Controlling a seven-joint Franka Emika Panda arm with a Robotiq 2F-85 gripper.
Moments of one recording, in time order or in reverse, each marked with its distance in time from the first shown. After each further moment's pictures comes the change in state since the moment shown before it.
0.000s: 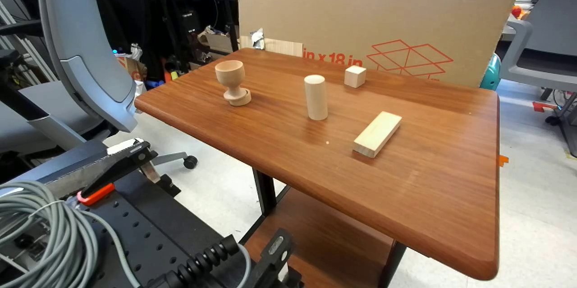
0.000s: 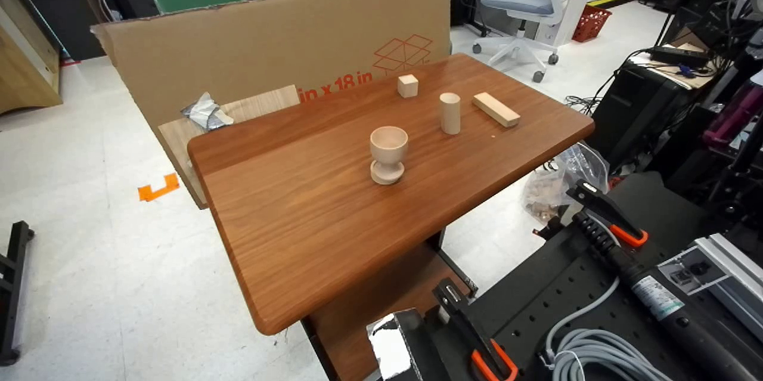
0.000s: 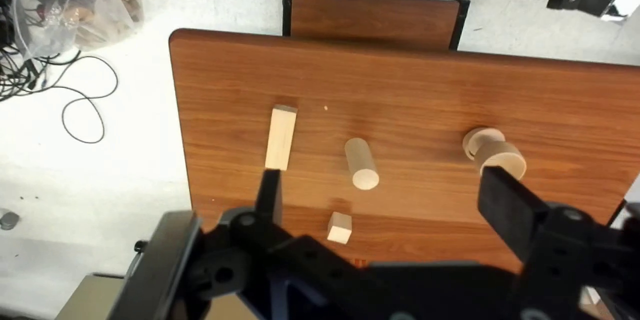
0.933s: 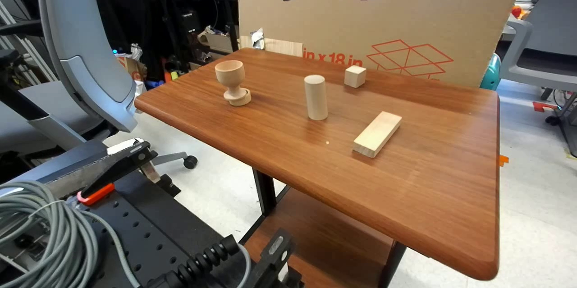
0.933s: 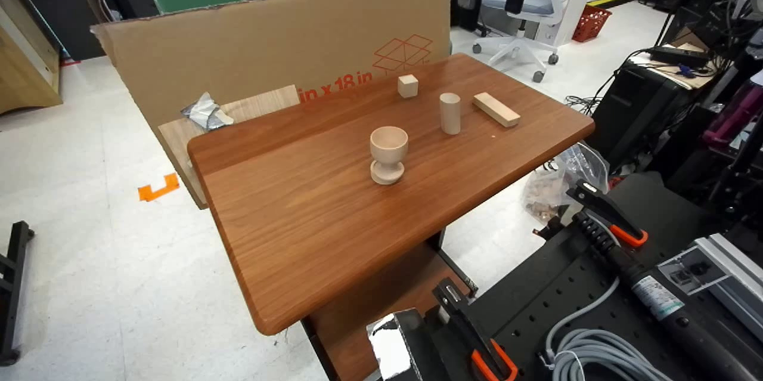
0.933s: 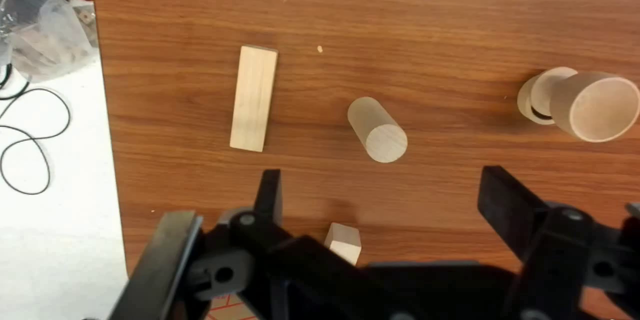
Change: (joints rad) arm 0.011 0.716 0.039 0.488 0.091 0.022 -0.011
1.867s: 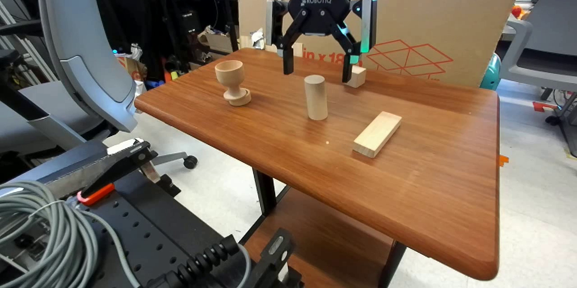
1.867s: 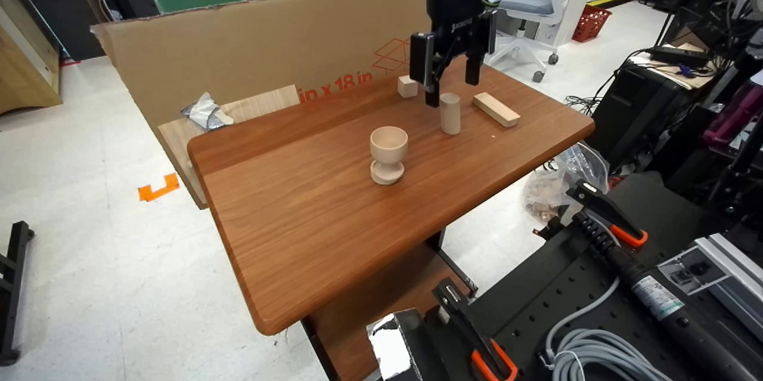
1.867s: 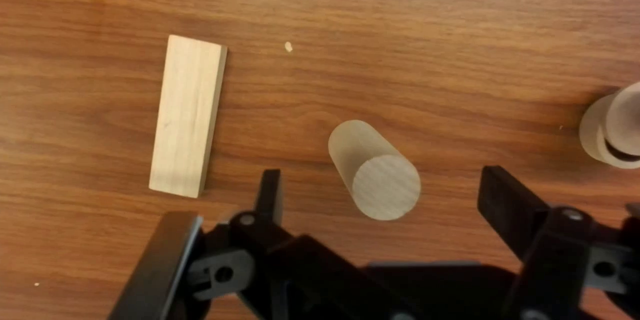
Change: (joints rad) arm 0.006 0.314 0.045 0.173 -0.043 -0.005 0.055
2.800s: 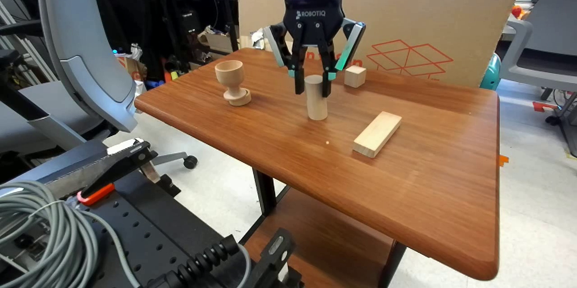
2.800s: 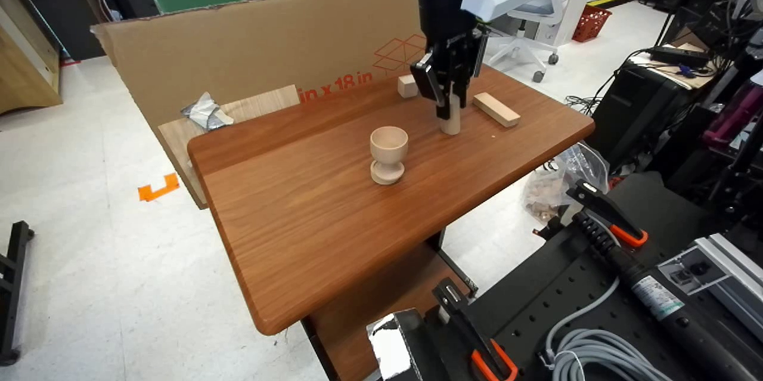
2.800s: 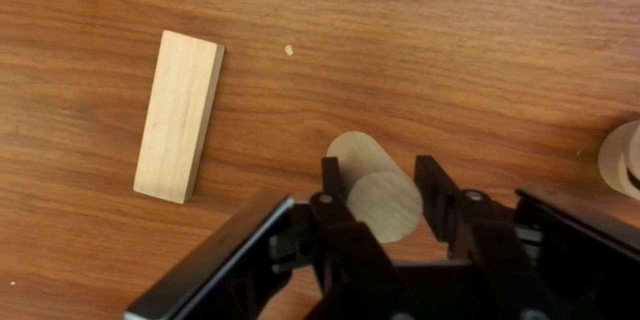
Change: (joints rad) arm 0.017 0.033 0.002 0.010 -0.064 0.000 0.016
